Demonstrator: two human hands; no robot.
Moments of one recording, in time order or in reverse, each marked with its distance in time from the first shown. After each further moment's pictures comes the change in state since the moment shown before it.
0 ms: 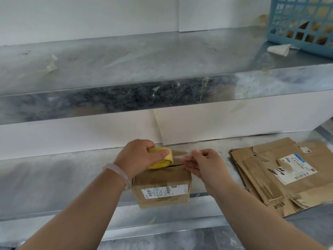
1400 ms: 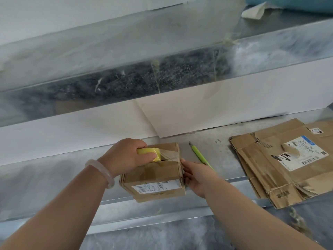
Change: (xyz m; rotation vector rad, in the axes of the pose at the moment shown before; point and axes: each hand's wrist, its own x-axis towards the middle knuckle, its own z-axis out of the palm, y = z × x) left_hand 0.005 0.003 0.000 0.193 -0.201 0.042; right_hand 0.049 0.073 -0.022 0.251 -0.068 0.465
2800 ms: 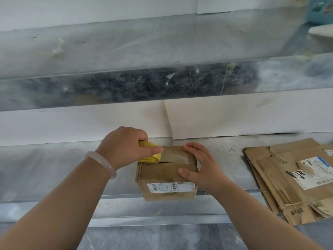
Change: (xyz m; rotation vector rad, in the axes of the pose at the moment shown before) left_hand -0.023 -0.027 -0.036 0.187 0.258 0.009; right_hand -0.010 -0.010 0.010 -1.149 -0.149 -0.940
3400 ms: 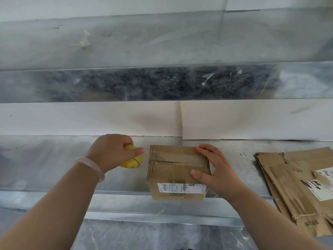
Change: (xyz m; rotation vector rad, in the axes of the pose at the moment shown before) left_hand -0.016 -0.072 0.016 -0.028 0.013 -0.207; right_hand 0.002 0.001 -0.001 -0.053 0.007 -0.014
